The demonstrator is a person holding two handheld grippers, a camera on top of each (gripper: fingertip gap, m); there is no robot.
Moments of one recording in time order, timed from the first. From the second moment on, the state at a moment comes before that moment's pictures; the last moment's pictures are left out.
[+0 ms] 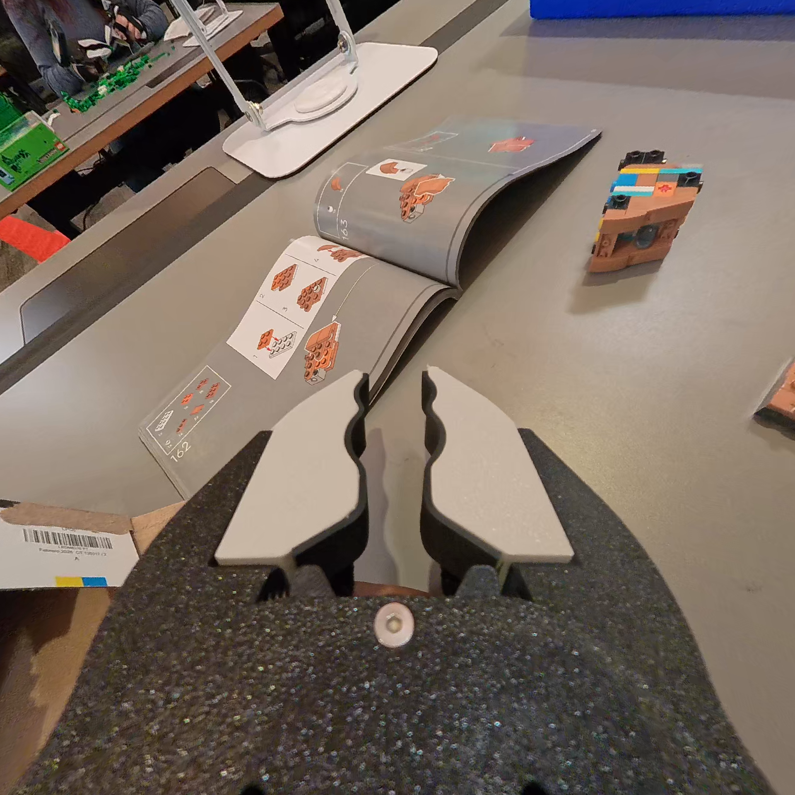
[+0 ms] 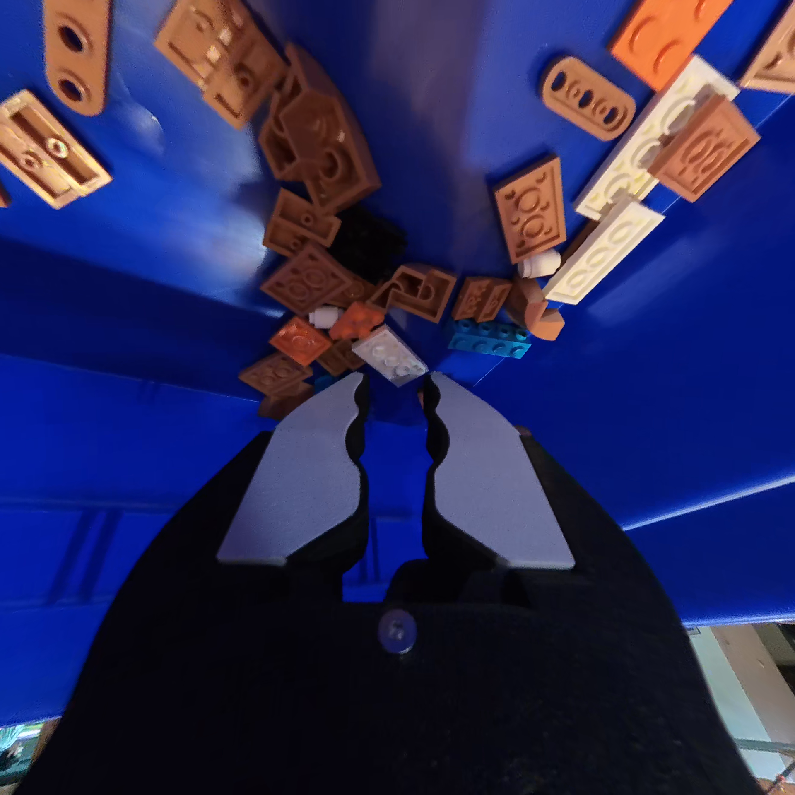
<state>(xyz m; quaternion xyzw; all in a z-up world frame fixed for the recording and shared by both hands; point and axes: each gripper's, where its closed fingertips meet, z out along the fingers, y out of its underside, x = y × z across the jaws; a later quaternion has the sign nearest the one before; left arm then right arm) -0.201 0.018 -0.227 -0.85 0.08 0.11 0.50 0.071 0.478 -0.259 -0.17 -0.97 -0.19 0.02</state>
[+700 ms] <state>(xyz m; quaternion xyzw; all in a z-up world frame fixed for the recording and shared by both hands) -0.202 0.018 -0.230 -0.86 0.08 0.11 0.49 0.063 0.478 -0.259 -0.09 -0.97 -0.22 0.06</state>
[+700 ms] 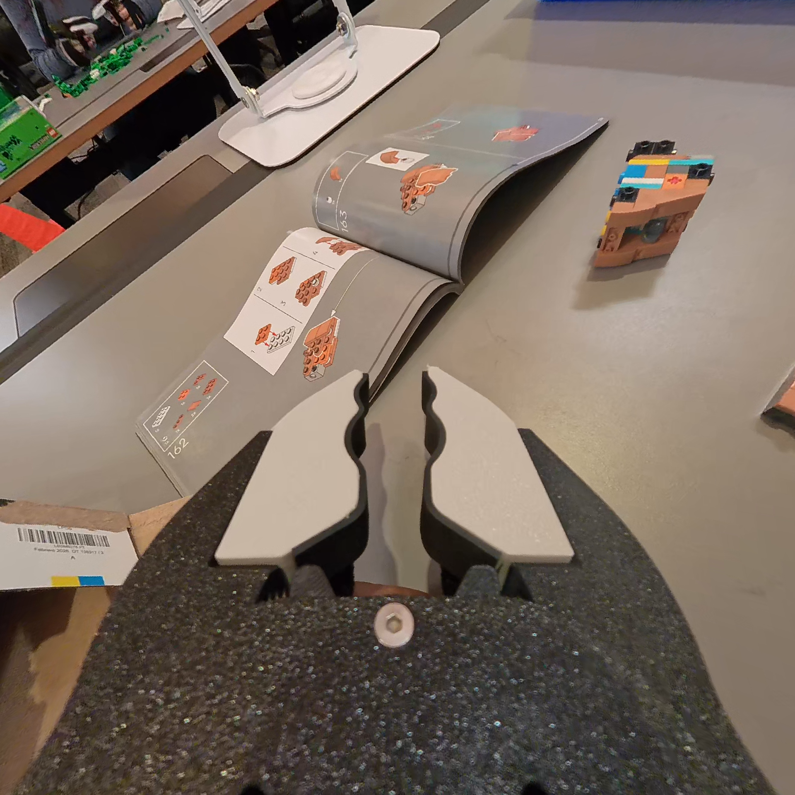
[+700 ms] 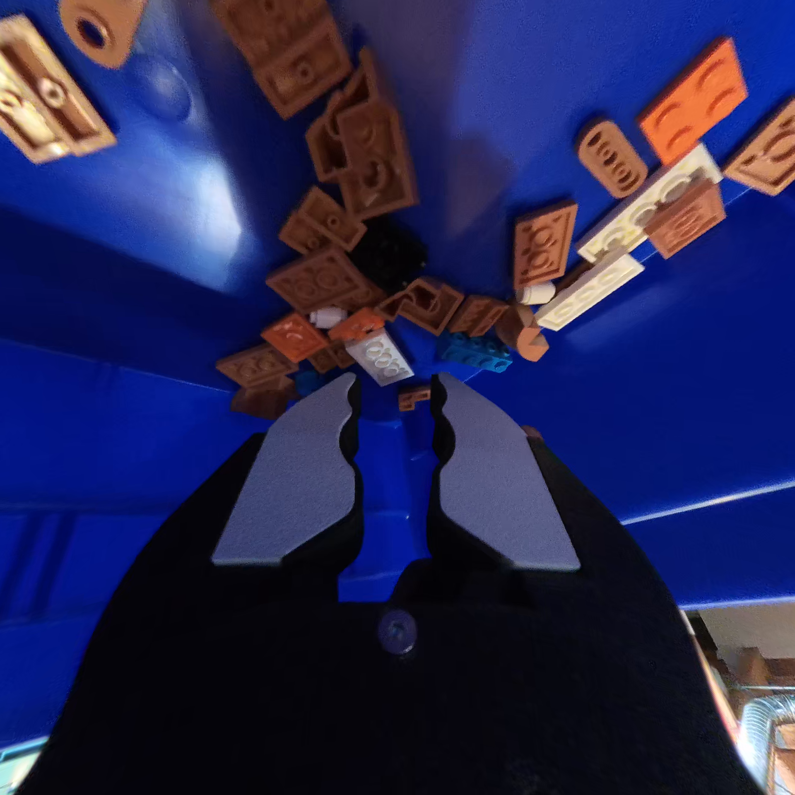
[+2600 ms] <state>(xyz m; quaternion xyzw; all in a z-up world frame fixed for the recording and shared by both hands) 0.031 -0.027 -0.149 -0.66 0.28 0.02 0.70 0.023 -0.041 -0.147 -0.52 -0.37 0.77 0.02</state>
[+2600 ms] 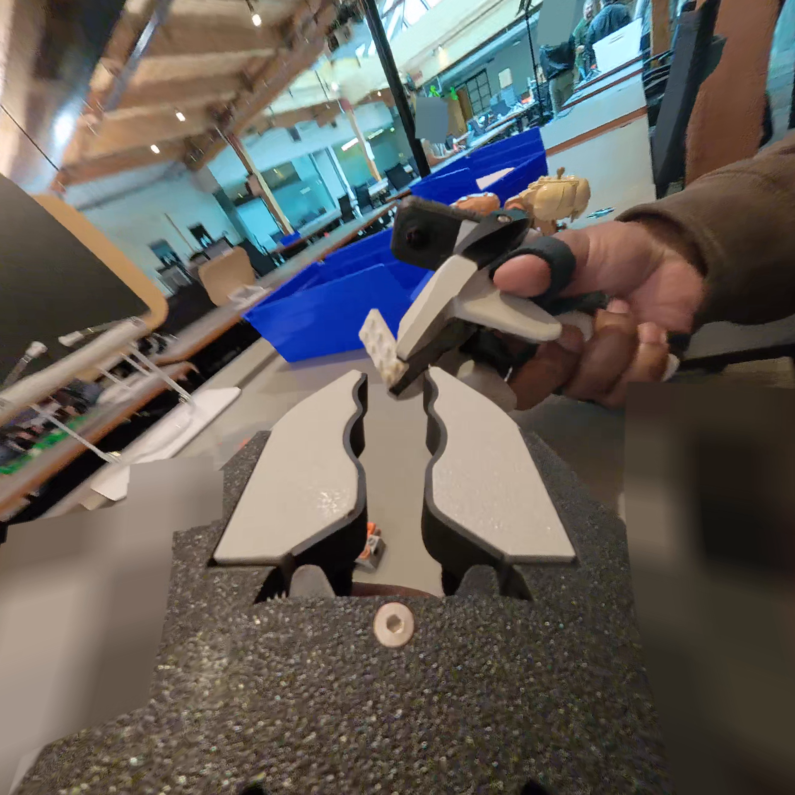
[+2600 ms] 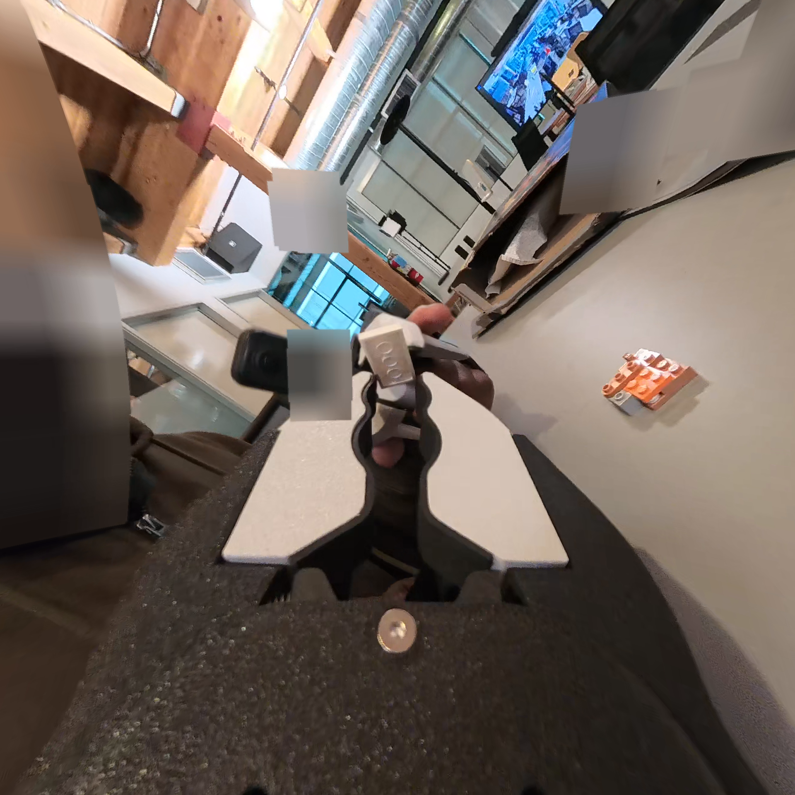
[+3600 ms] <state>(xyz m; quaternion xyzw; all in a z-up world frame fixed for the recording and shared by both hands) -0.057 -0.077 -0.233 -0.80 0.41 0.14 0.42 0.018 0.013 -0.170 -0.60 -0.47 0.60 0.26</state>
